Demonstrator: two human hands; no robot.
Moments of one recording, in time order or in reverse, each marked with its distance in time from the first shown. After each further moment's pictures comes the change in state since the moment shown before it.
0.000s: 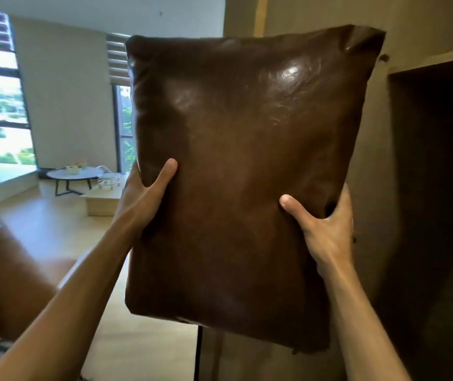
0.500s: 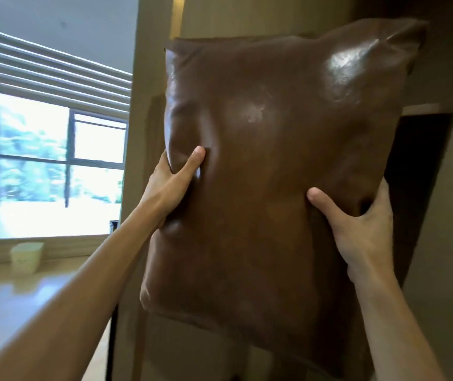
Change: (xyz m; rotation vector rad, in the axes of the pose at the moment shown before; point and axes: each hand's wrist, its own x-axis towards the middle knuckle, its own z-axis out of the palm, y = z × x) left_hand 0.032 0.093 0.164 -0.290 -0.354 0.110; right_hand 0.044 -0.092 -0.131 -0.340 0.346 -0.190
